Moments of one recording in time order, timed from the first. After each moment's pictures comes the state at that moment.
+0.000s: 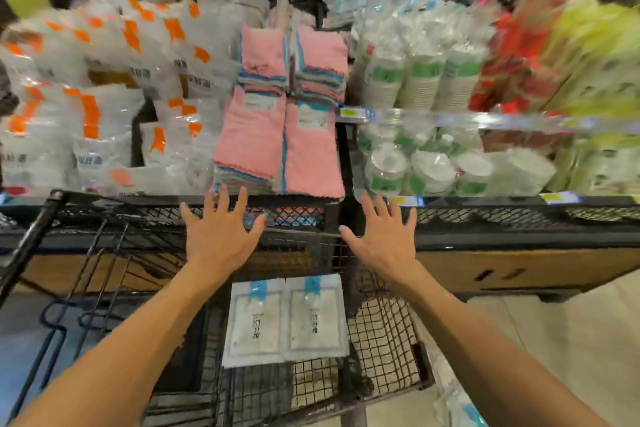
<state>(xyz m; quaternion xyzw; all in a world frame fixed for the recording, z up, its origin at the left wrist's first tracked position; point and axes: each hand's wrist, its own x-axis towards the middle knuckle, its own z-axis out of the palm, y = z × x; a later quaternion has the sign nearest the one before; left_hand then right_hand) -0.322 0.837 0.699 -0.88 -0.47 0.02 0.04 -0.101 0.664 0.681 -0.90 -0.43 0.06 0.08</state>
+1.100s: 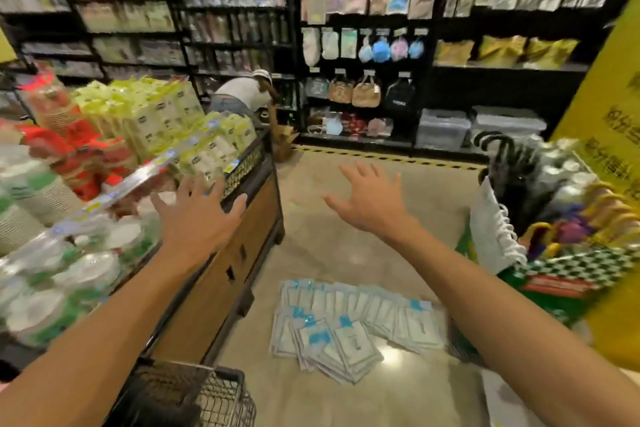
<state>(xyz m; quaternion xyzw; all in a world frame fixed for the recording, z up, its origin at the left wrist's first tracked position) -0.092 0.476 0.877 -0.99 0.10 -0.09 0.00 -0.176 0.197 0.885 -0.98 0.11 -0.09 0.11</state>
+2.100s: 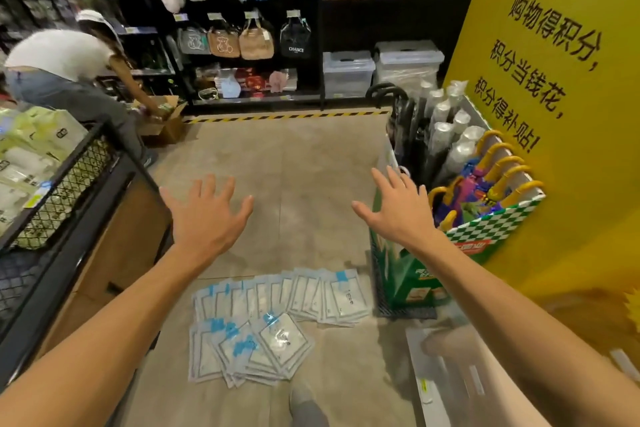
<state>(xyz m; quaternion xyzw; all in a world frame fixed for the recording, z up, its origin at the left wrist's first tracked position) -0.007 0.086 0.776 -0.96 0.28 -0.04 0.02 -0.201 -0.169 0.760 -0.94 0.33 -0.05 0.10</state>
